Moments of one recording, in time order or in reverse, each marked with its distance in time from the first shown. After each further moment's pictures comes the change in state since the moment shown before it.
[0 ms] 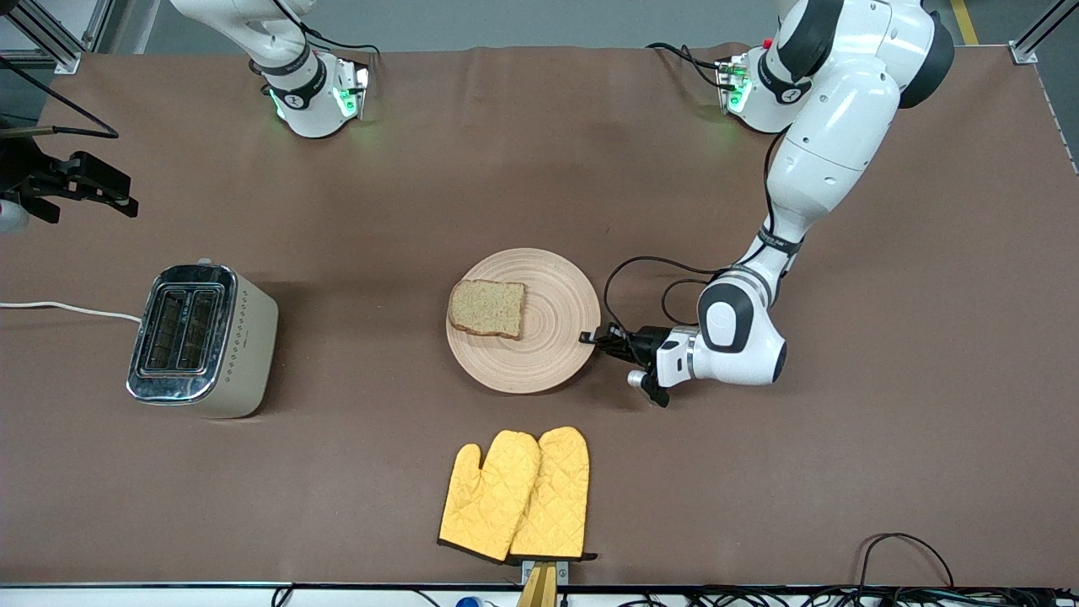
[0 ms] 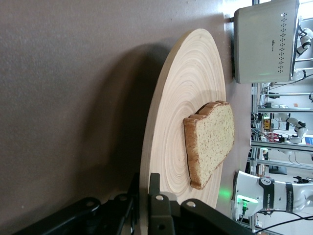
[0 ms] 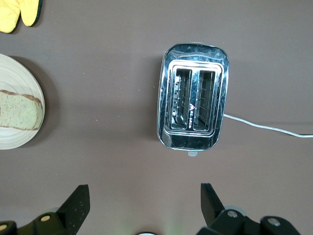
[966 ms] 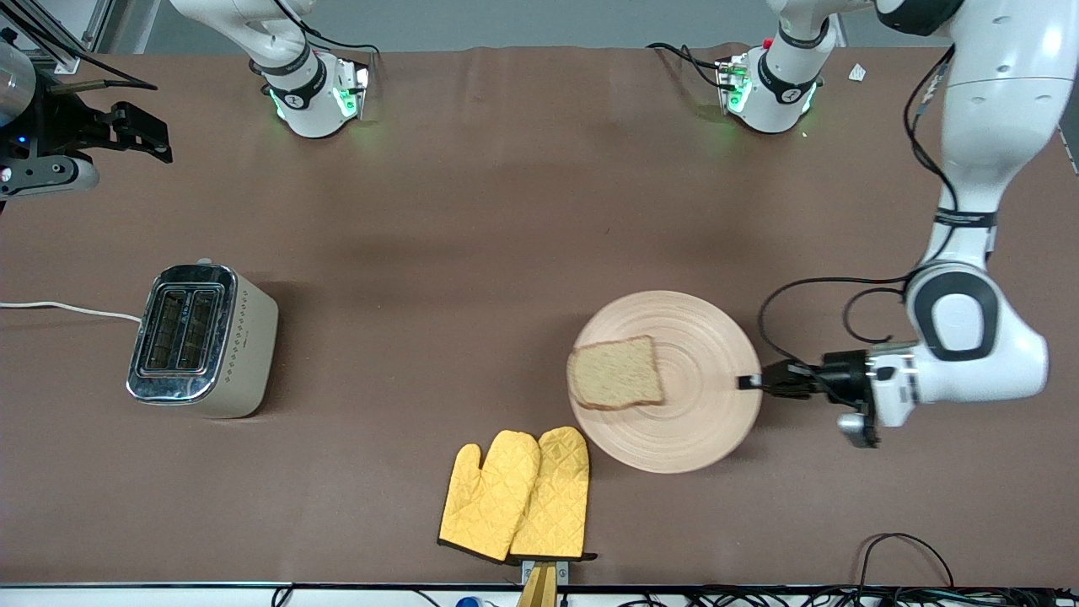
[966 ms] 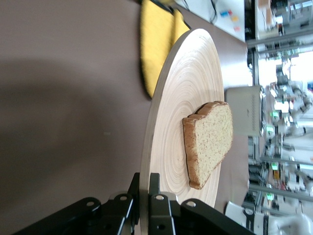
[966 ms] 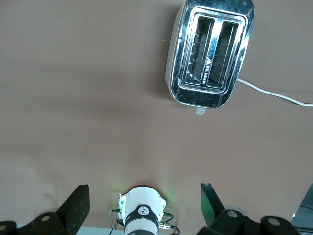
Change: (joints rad) left arm 0.419 -0.237 0.026 0.031 0.204 -0.208 -0.190; right arm 0.008 -0.025 0.081 0.023 -0.042 -0.203 -0.001
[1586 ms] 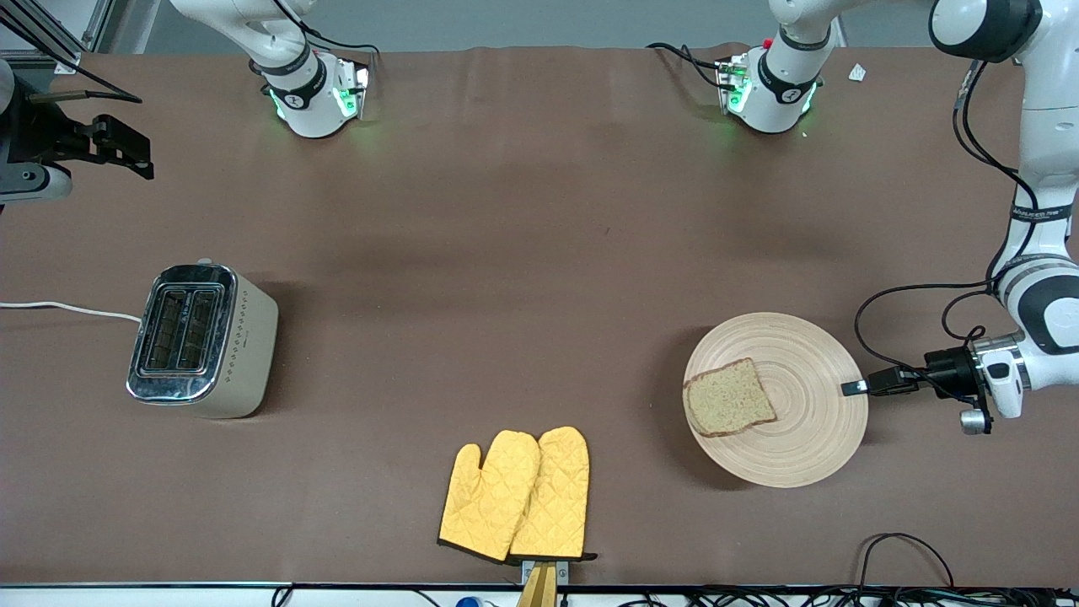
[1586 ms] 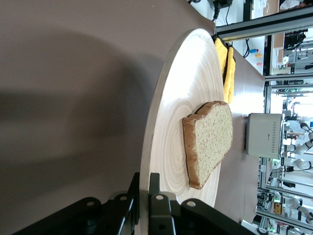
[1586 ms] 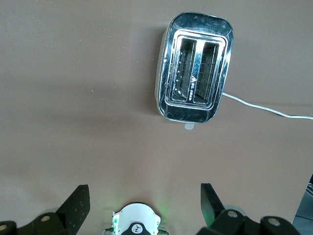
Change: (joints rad) left arm 0.242 0.095 0.001 0.012 0.059 -0.041 0.087; right arm -0.007 0.001 -0.011 0.000 -0.022 0.070 0.000
